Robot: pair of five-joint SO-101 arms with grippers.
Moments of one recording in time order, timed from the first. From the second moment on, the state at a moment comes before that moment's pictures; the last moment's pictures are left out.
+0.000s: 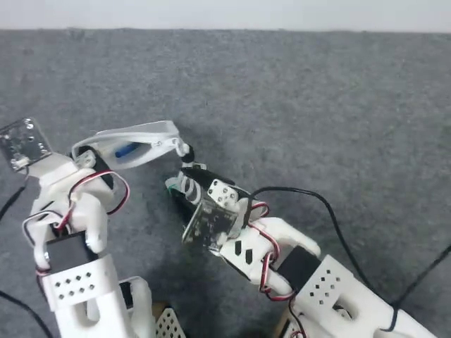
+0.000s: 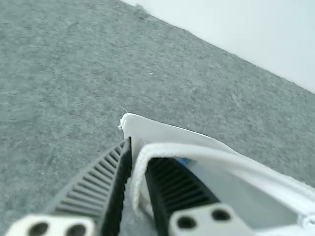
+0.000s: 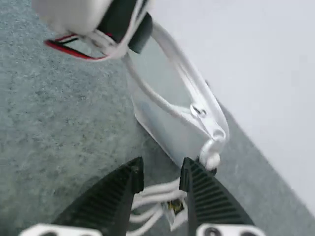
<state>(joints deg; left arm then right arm) -25.0 -65.9 56.8 54.1 18.5 -53.3 -59.6 64.9 22.9 24.7</state>
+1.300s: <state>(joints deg) -37.8 -65.9 56.8 53.1 23.4 -57.8 -18.7 46.7 27.3 -1.7</state>
